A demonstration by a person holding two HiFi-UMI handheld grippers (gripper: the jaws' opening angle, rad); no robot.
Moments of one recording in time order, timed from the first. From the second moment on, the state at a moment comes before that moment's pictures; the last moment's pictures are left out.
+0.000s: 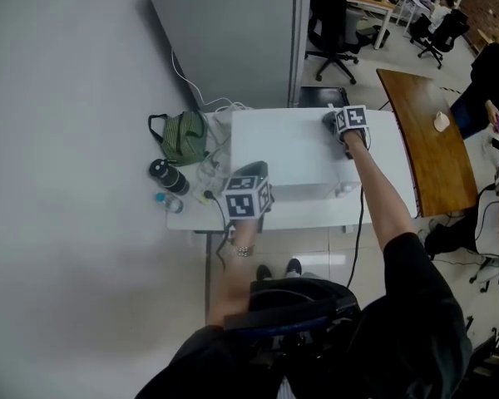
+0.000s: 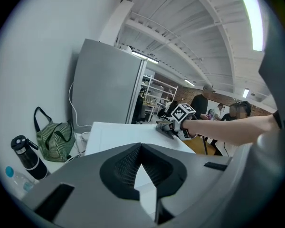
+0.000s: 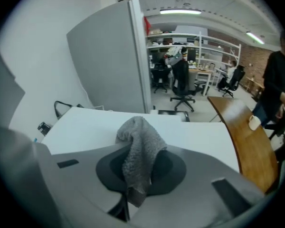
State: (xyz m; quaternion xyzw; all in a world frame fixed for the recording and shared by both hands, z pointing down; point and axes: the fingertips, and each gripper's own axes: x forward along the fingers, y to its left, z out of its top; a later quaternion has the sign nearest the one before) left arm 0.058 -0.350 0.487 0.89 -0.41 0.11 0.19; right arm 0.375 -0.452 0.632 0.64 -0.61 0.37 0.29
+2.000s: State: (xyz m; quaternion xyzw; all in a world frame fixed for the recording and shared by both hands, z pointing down) left arm 0.093 -0.346 0.489 0.90 -0.37 0.11 0.18; right arm 0.369 -0.379 0.629 0.62 -0.63 0.36 0.31
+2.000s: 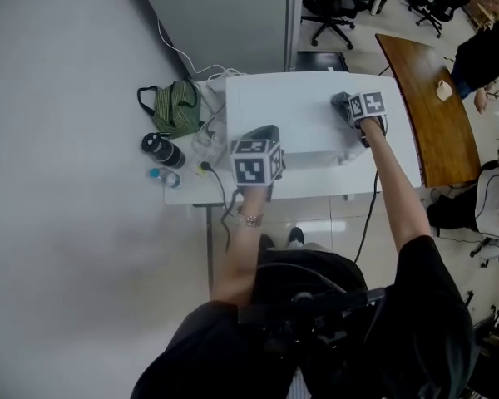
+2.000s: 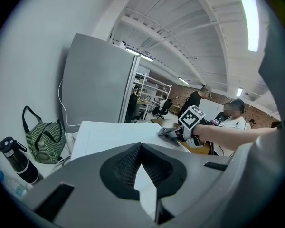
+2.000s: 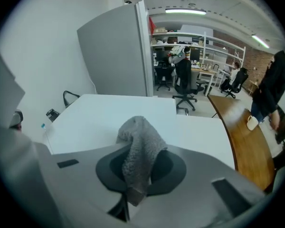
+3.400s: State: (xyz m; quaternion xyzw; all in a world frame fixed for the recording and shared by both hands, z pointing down) left arm 0.074 -0.338 0.500 0.89 -0.39 0.12 0.18; right arm 0.206 -0.348 0.640 0.48 -0.74 0.34 0.31
